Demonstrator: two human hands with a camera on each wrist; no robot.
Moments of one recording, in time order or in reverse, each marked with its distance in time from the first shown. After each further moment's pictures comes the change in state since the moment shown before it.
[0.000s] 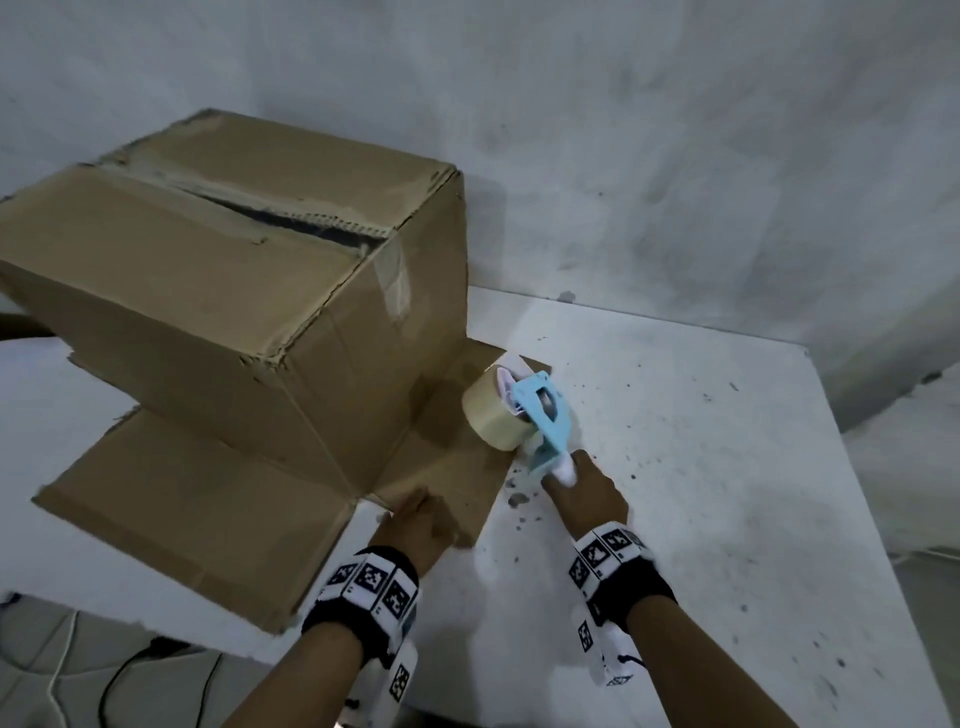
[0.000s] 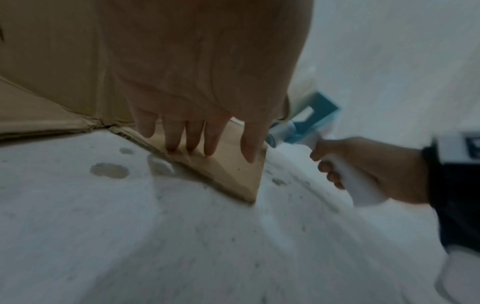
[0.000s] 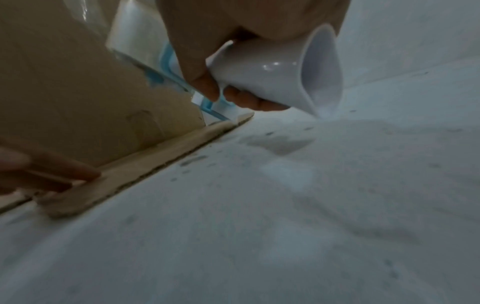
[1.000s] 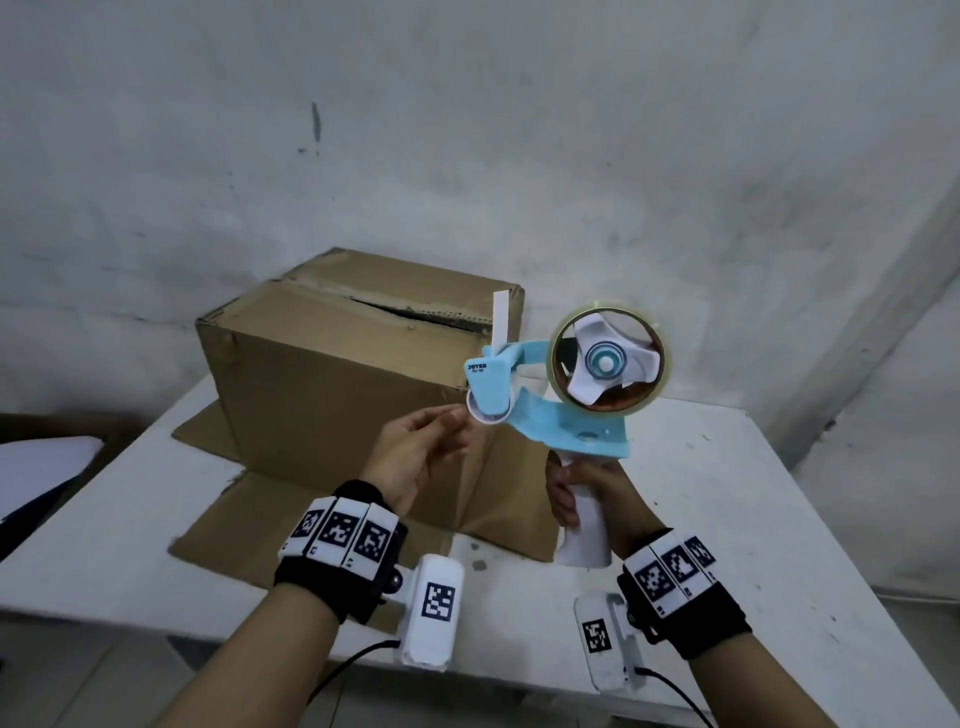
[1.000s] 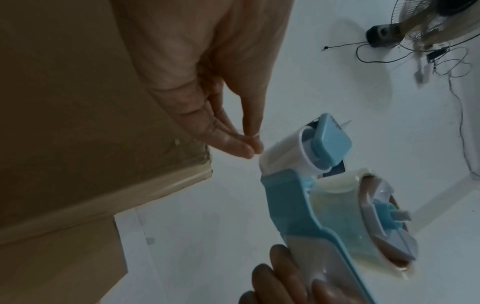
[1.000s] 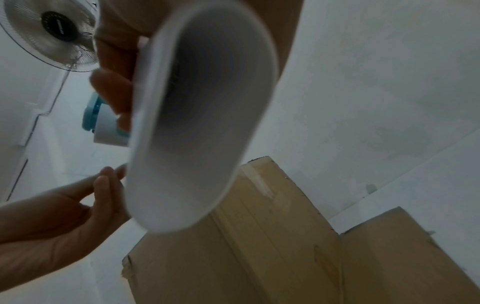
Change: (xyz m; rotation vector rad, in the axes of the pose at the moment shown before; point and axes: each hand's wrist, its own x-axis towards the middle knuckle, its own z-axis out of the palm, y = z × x) left_hand -0.174 -0.058 -0.171 -1.411 0.151 0.464; right_hand -0.195 -0.173 -0.021 1.083 -0.431 -0.450
